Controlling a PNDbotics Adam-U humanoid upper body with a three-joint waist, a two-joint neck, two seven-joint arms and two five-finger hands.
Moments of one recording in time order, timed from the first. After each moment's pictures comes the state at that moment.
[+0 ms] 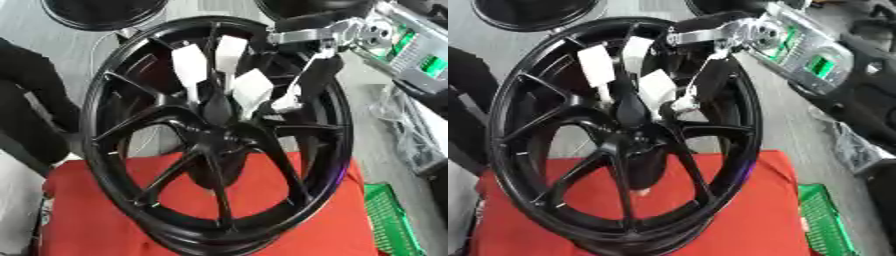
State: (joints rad) left arm -0.35 0.40 -0.07 -1.79 0.39 0.04 0.50; right arm -0.95 -0.85 0.64 -1.65 0.02 0.07 0.62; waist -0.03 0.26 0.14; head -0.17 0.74
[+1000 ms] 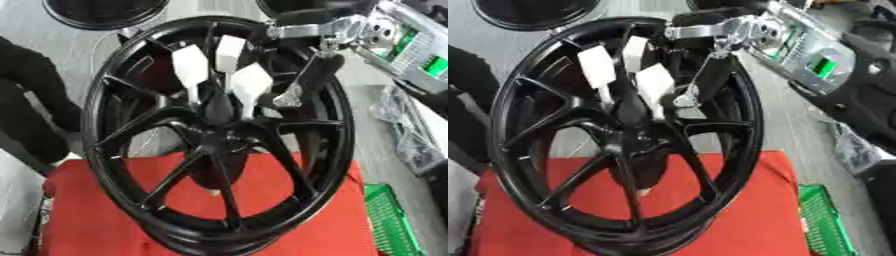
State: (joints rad) left arm -0.35 0.40 -0.08 -1.79 0.39 0.04 0.50; right arm -0.93 -0.90 0.59 -1.72 -0.03 0.08 0.56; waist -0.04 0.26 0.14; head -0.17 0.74
